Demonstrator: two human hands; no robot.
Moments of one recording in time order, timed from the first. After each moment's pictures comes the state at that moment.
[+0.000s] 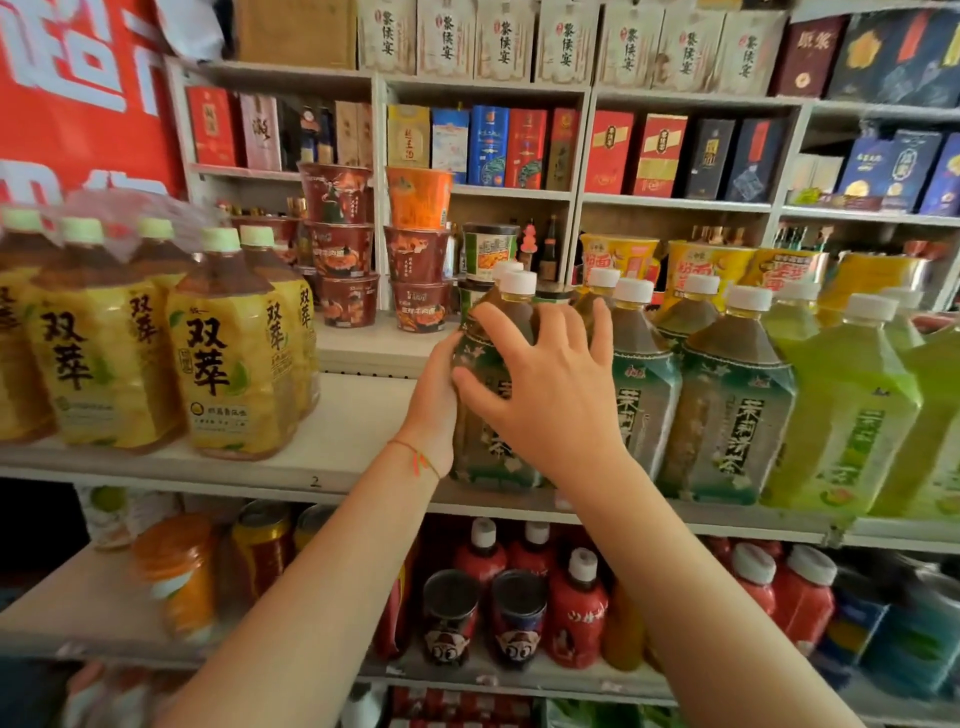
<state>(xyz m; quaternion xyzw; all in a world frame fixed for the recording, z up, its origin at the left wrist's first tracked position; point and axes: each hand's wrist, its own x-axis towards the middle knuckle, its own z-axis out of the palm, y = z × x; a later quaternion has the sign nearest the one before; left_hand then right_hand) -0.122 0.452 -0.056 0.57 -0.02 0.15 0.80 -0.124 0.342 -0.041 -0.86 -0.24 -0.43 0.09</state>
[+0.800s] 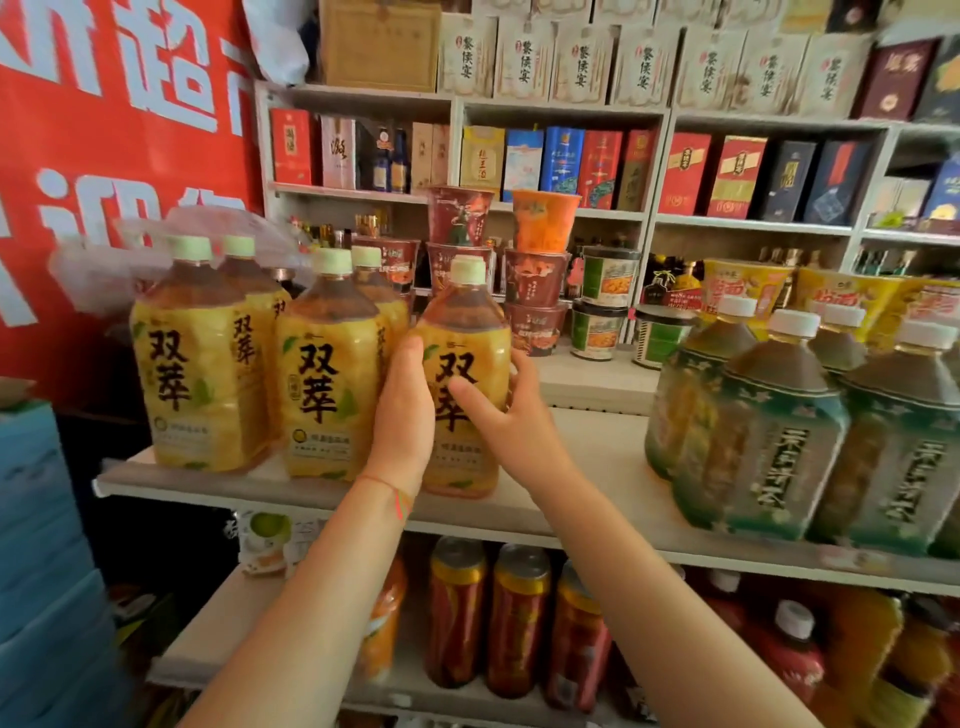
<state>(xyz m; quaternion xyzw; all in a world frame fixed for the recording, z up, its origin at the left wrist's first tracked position) -0.173 0.679 -0.058 0.61 0.10 0.31 0.73 -0.130 0.575 -0.071 -0.74 -0.27 -0.05 0.61</state>
